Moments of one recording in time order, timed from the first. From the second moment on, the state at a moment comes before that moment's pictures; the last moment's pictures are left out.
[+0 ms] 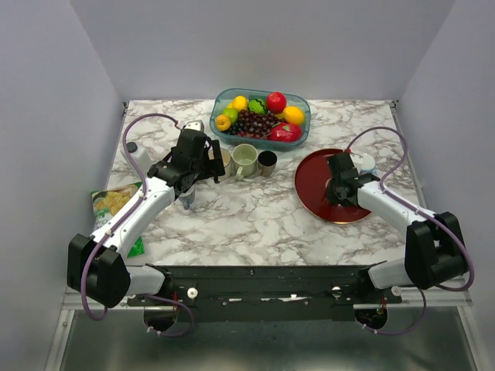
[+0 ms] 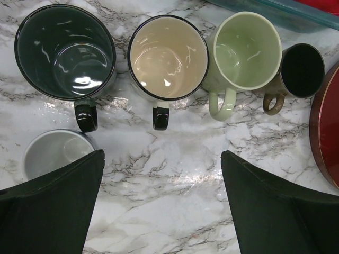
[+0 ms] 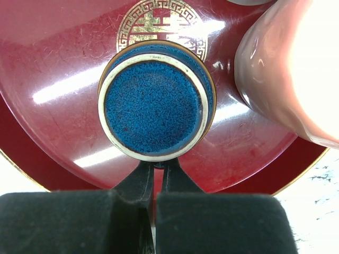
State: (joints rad) left arm -0.43 1.29 1.07 -0.49 -0.18 -0.48; right arm 0.33 1.40 0.82 -0.50 0.35 0.57
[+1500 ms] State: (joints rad) left arm -0.43 1.47 1.19 0.34 0.60 -0.93; right arm 0.33 1.43 1.28 0.12 -0.71 1.00
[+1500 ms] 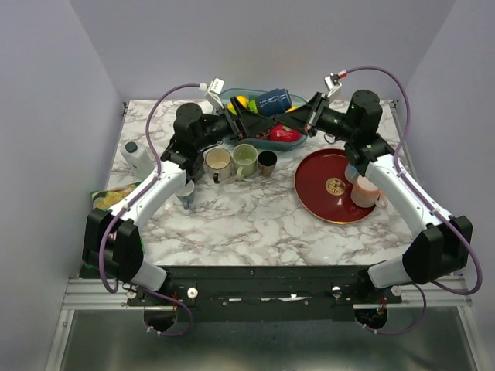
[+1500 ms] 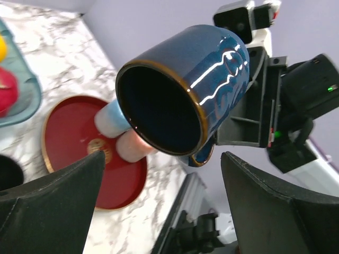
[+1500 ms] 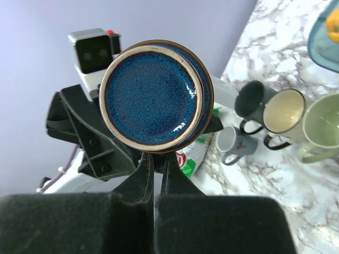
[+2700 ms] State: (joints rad) left arm -0.48 1.51 1.17 0.65 0.58 -1.29; right arm 0.33 1.44 1.25 0.31 -0.74 1.09
